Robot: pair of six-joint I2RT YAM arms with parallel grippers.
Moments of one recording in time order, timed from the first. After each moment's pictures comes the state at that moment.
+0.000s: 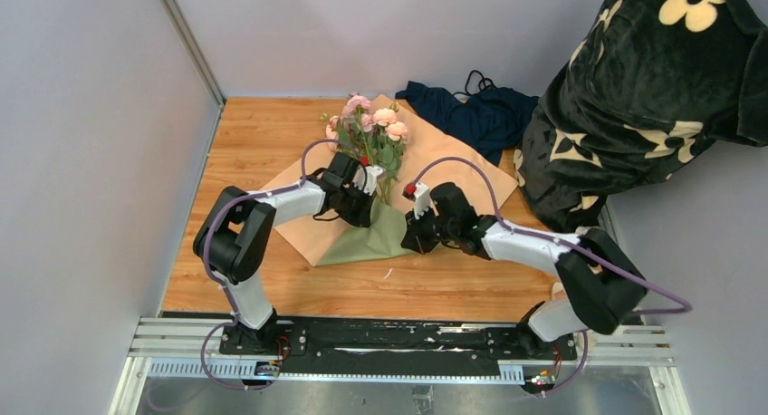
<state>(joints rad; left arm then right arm) -0.50 1.76 0.99 -0.26 0.35 0.04 0.71 1.39 0.69 0.05 -0.40 0.10</state>
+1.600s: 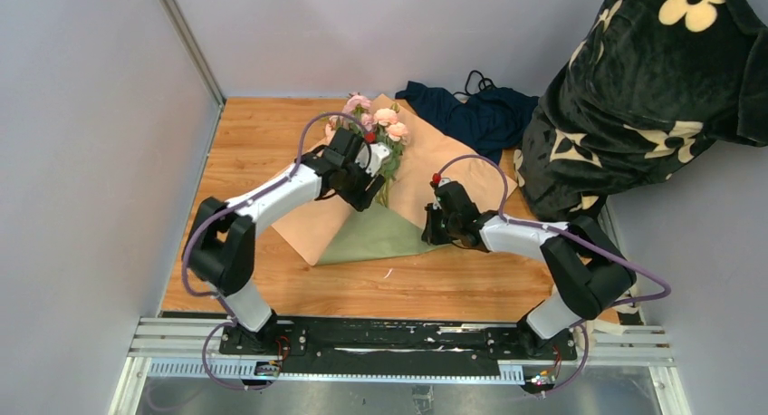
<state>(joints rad) -0.51 1.71 1.20 -0.49 0.15 0.20 0.64 1.54 0.69 -0.01 -0.08 0.45</state>
